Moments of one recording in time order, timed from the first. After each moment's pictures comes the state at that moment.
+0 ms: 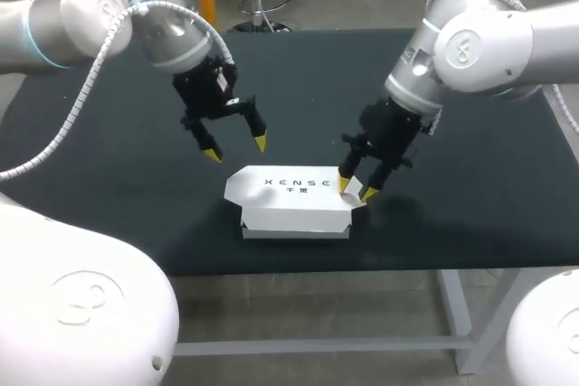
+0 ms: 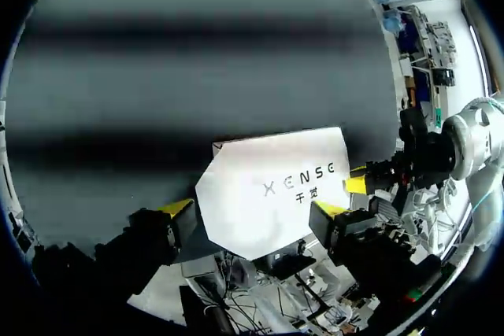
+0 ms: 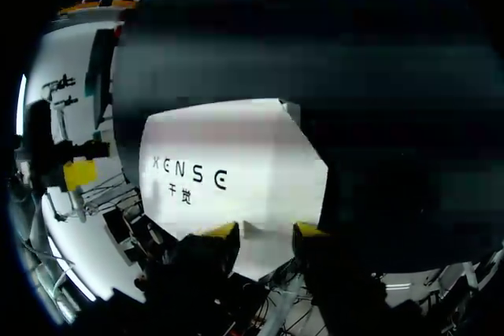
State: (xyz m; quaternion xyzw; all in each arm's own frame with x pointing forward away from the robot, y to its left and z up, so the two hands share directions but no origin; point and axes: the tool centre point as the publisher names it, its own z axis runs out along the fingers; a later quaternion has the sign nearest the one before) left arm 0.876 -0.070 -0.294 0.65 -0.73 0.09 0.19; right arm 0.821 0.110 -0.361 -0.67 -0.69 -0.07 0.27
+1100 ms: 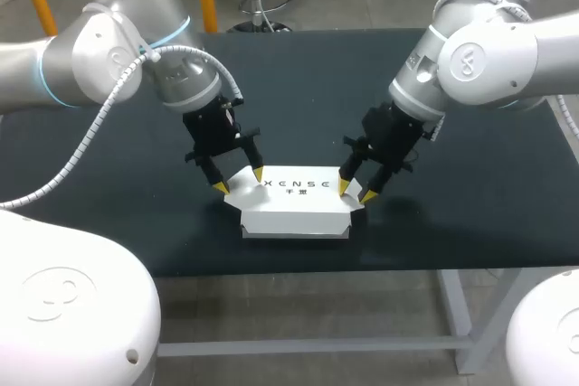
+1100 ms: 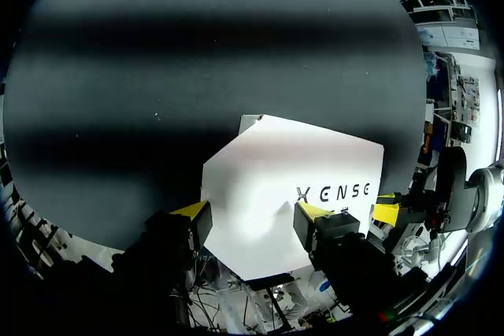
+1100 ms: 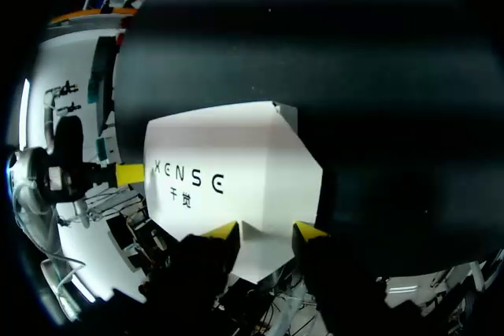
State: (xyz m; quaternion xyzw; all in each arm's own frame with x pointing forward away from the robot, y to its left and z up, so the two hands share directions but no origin) left arm 0.849 -0.074 -0.349 0.74 -0.64 0.06 0.18; right arm 0.821 0.112 -0.366 -0.68 -0.68 -0.09 0.27
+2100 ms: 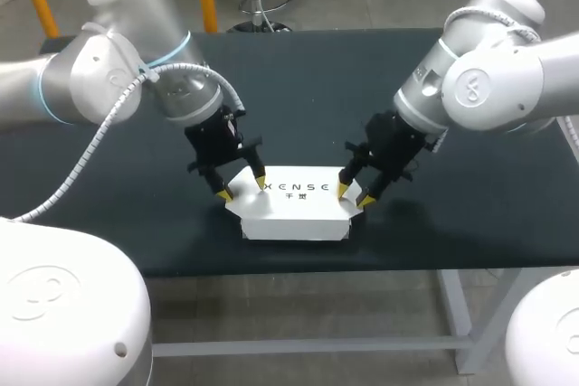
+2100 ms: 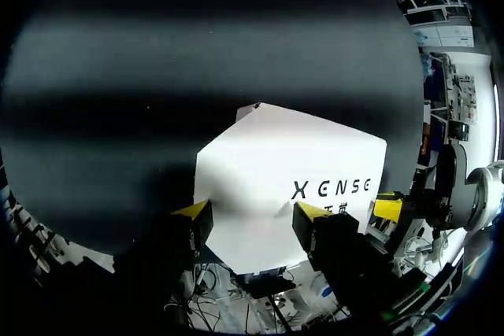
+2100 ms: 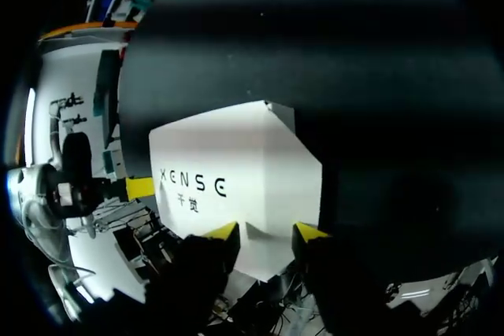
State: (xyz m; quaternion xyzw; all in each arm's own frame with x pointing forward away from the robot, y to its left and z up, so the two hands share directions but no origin) left arm 0.841 -0.079 -0.360 0.74 -0.65 0.08 0.16; right arm 0.821 0.116 -0.376 -0.70 -0.66 -0.12 0.26
